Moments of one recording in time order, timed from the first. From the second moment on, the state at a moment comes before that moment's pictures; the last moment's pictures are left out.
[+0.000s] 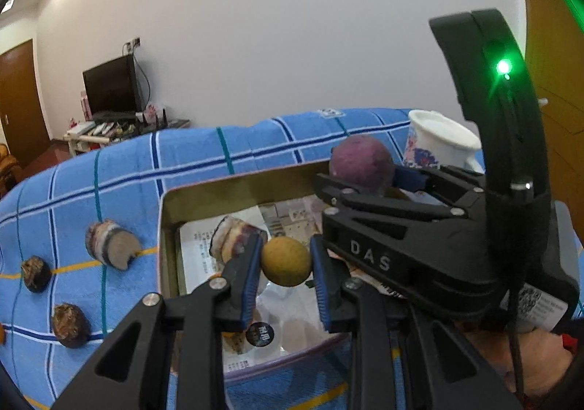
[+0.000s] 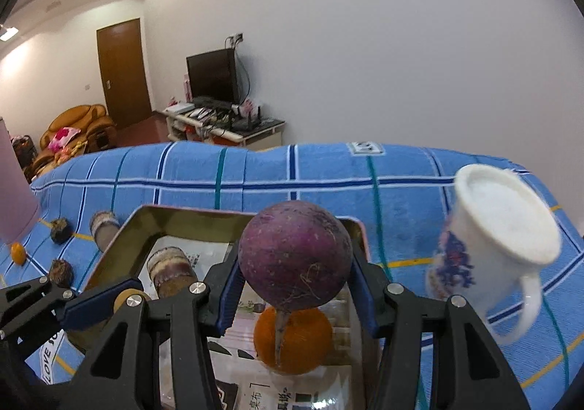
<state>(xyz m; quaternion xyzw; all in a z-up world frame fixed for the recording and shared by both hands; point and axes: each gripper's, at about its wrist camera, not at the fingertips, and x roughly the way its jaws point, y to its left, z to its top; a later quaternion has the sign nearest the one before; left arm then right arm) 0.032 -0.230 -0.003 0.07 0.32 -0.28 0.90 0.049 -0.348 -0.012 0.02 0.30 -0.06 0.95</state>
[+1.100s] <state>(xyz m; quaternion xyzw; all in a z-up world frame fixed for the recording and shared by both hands) 0.038 -0.236 -0.009 0.08 0.33 -0.23 0.91 0.060 -0.340 -0.024 0.03 0.33 0.01 0.94</state>
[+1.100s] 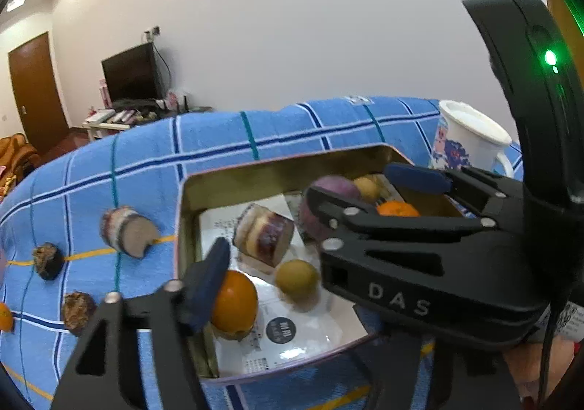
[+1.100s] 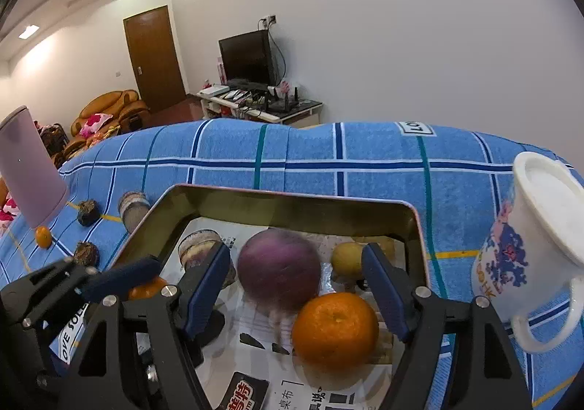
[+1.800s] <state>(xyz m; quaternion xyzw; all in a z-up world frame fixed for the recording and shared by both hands) 0.021 -0.194 0.008 0.05 0.25 -0.14 0.96 -0.022 -0.337 0.020 0.01 0.09 -0.13 0.99</state>
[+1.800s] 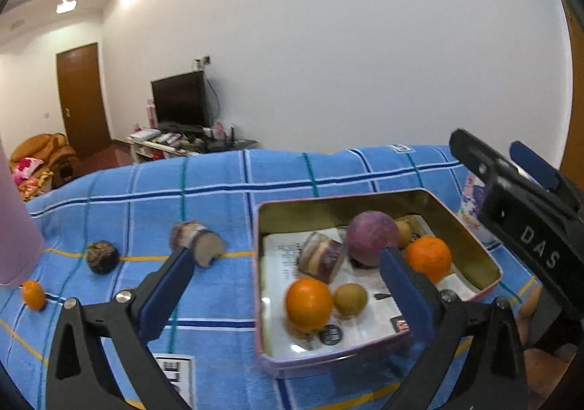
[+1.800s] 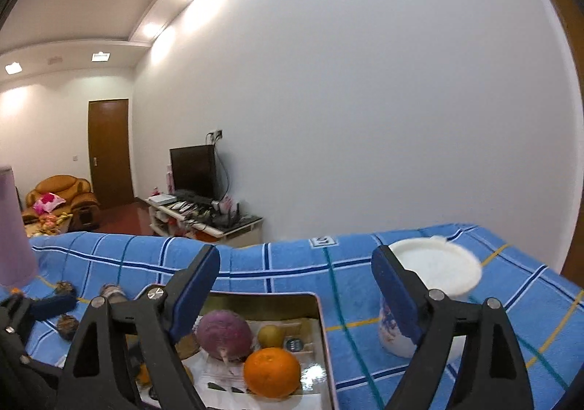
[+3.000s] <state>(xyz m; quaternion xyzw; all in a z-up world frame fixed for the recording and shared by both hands) 0.000 -0.087 0.009 0.10 0.23 -0.06 0.97 -0.082 -0.284 0.017 -0.02 0.11 -0.13 0.99</state>
